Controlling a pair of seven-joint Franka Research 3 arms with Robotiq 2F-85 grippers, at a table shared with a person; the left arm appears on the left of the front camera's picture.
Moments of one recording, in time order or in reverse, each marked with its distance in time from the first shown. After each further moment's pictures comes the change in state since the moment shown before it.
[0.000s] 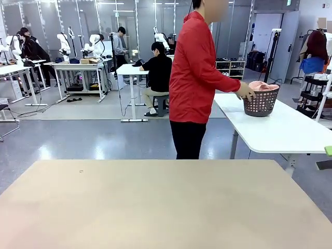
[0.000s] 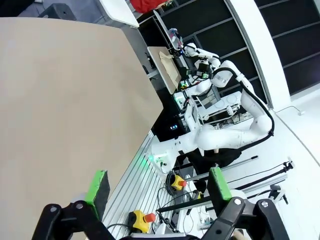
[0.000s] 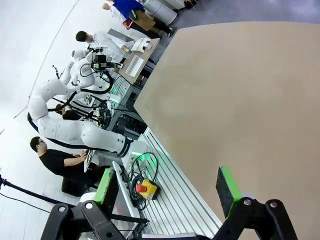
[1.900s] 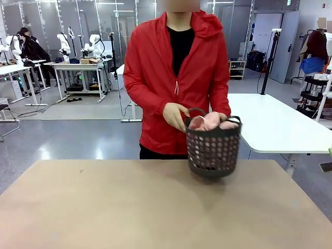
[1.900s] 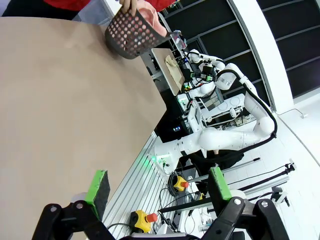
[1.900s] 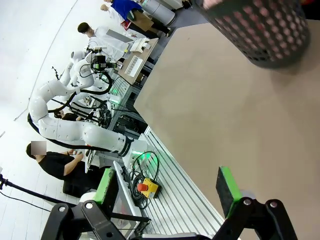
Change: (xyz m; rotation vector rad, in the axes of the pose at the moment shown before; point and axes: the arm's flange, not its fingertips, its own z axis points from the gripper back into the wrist) left arm -0.002 -0.001 0.005 0.019 -0.008 0.004; right arm -0.006 0.002 0.006 -0.004 -0.003 -0.011
